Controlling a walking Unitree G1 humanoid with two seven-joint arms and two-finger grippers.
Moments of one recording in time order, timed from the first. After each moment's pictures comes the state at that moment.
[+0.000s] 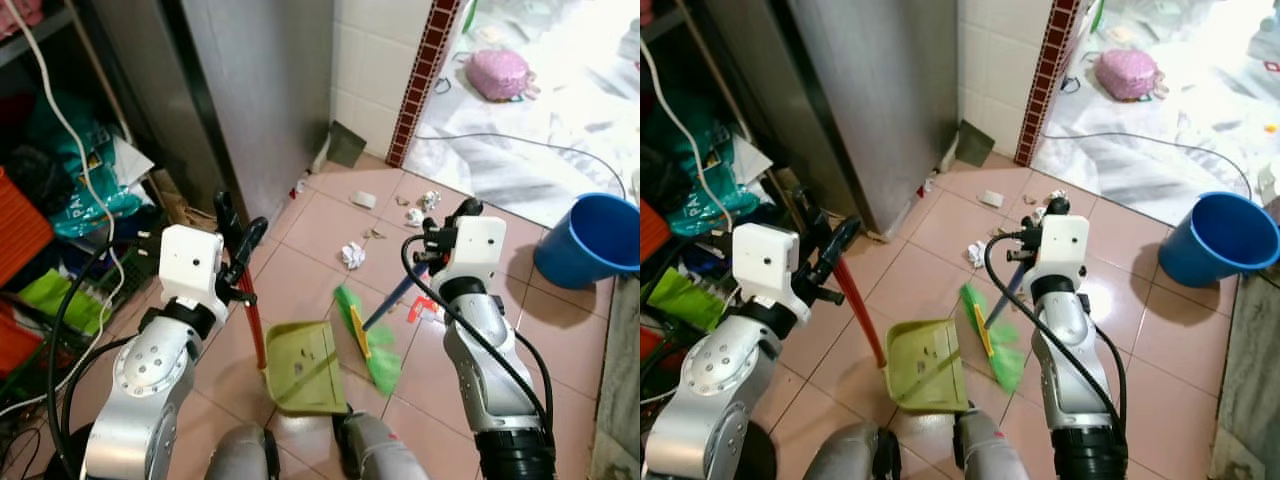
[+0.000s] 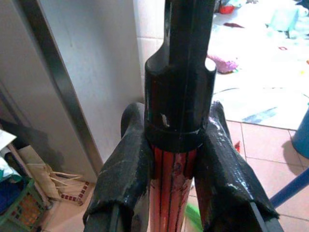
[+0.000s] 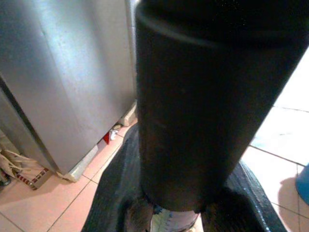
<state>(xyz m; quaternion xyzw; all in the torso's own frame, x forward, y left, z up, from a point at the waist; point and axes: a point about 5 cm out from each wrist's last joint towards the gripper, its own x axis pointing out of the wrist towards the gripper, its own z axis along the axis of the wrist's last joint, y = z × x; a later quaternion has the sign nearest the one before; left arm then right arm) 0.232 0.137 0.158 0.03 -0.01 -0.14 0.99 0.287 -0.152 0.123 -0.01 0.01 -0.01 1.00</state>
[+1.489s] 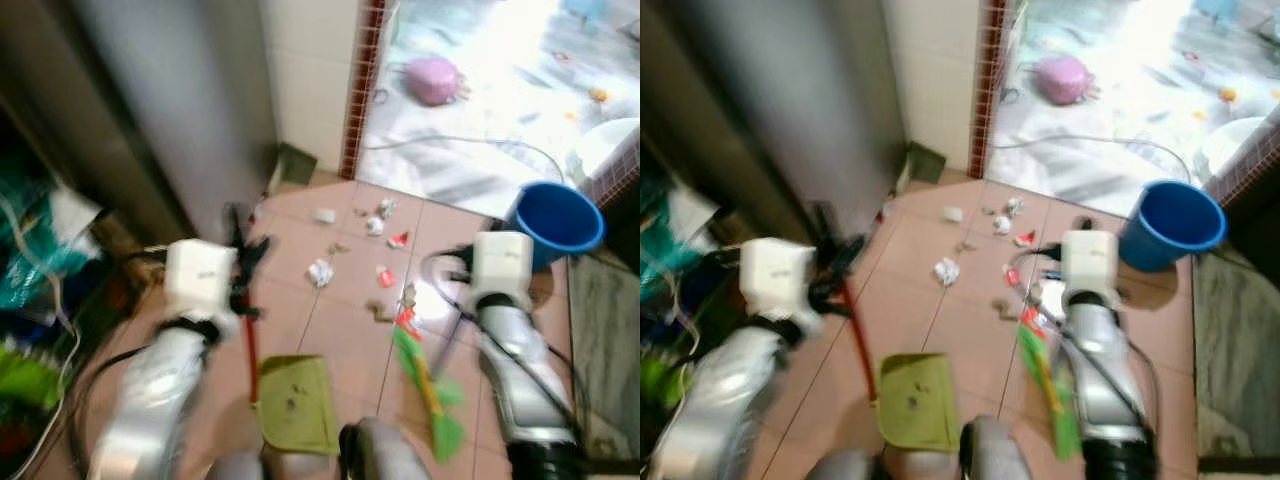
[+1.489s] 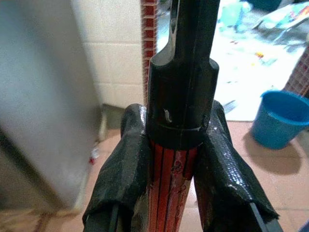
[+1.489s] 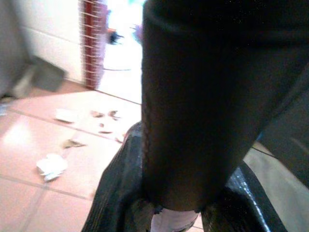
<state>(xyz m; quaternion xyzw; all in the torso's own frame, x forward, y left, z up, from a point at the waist) 0.227 0.123 0.145 0.02 0.01 -0.16 0.99 0.273 -0.199 0.105 -0.10 0.10 -0.11 0.98</state>
